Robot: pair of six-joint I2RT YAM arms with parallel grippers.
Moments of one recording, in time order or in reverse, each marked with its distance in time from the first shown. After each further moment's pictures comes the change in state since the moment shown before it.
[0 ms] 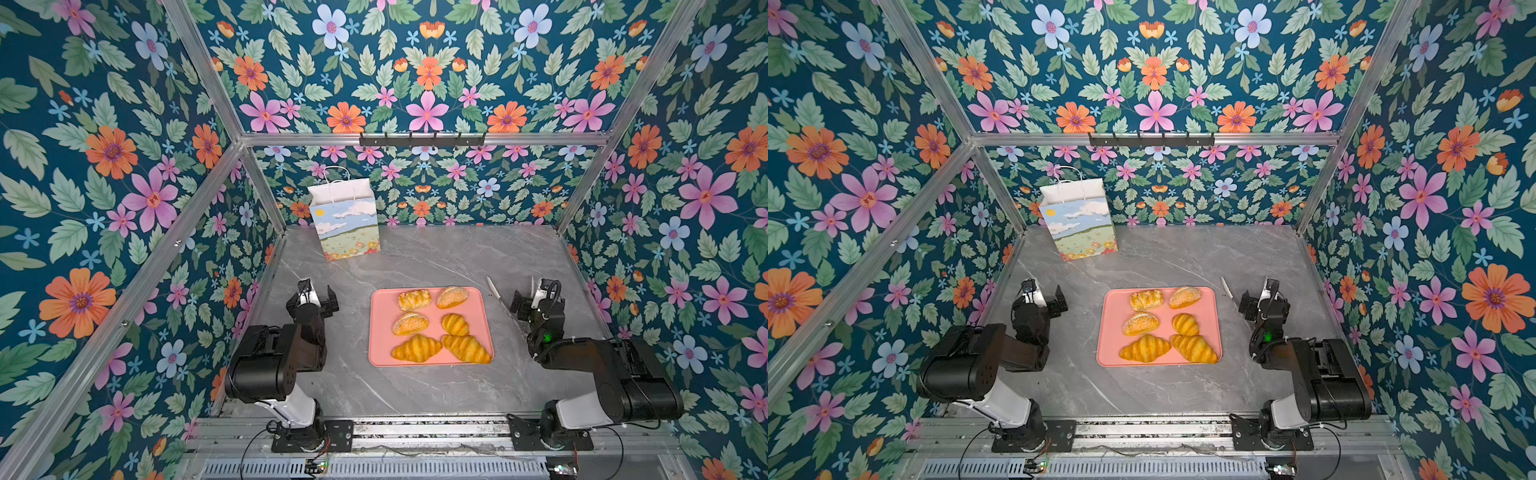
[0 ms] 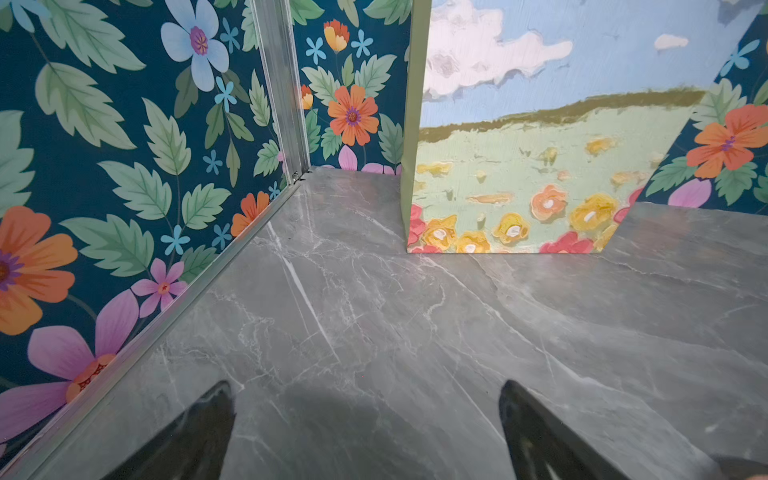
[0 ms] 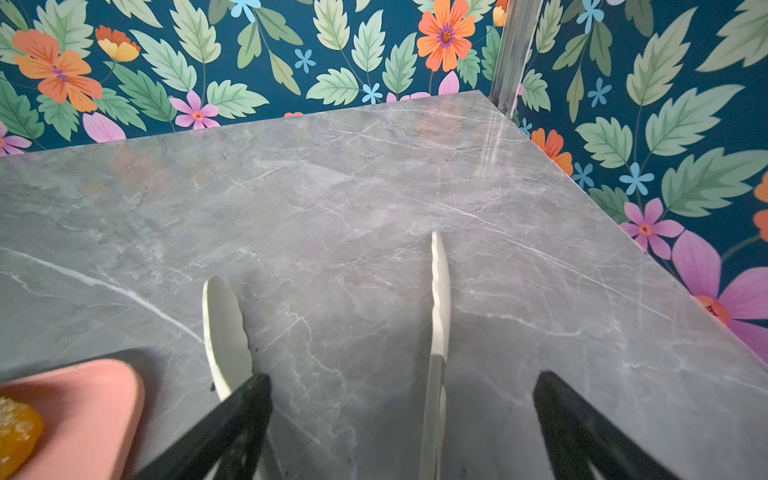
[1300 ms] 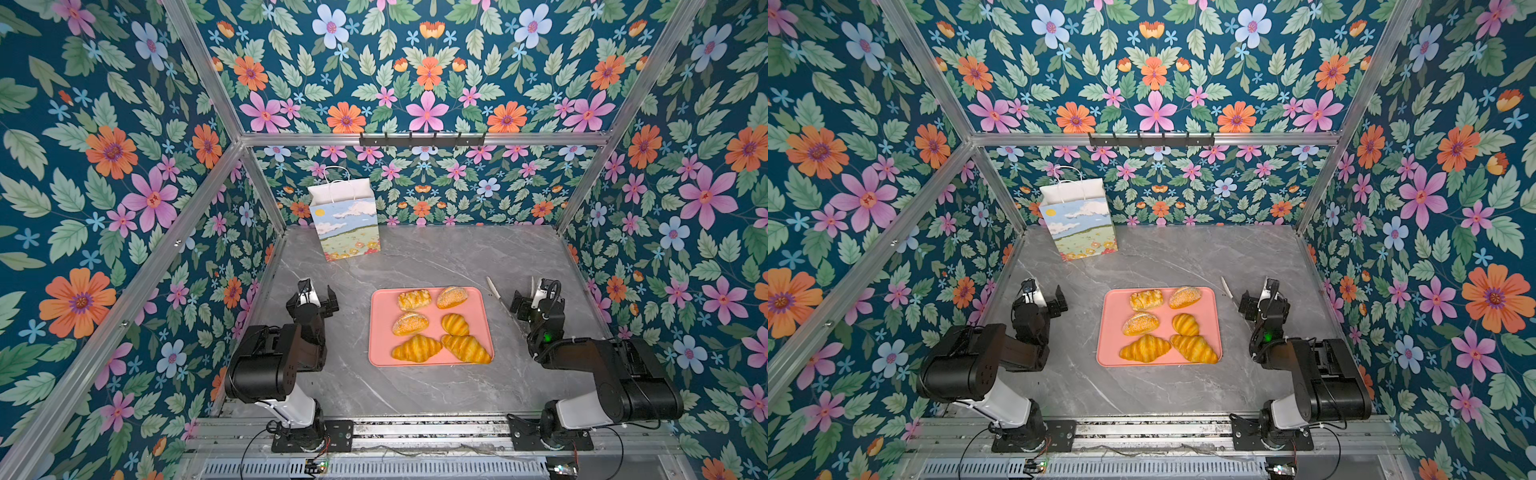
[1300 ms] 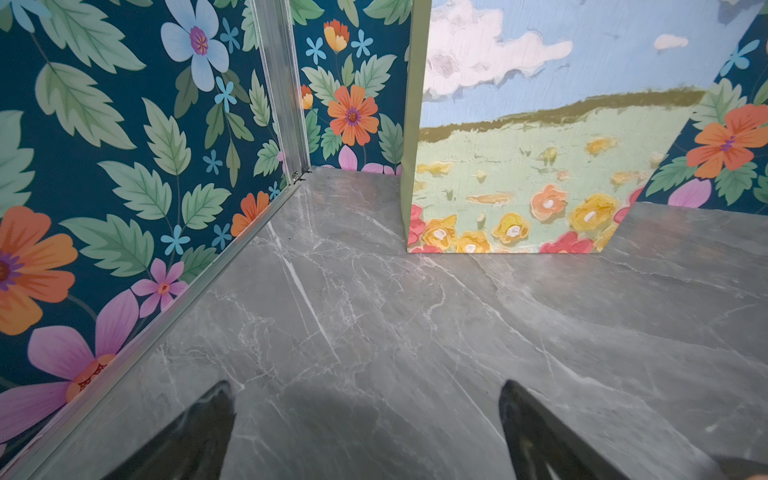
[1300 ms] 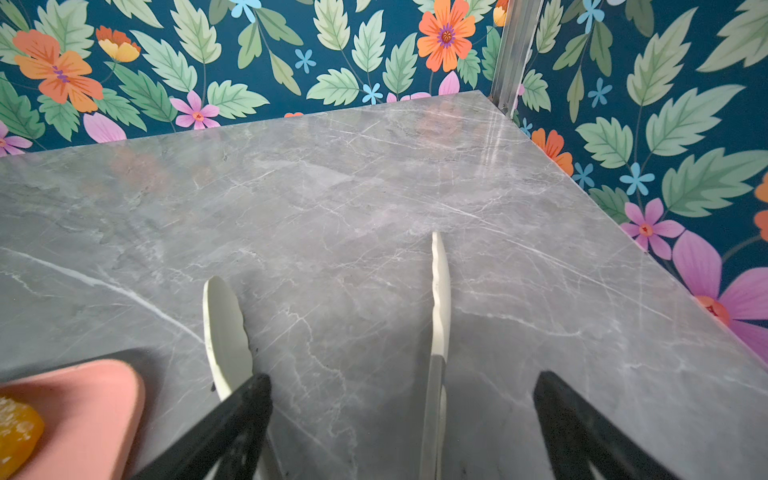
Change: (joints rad) left arm 0.000 0.000 0.000 0.000 0.000 0.000; right arm -0.002 0.000 0.000 0.000 -0.001 0.000
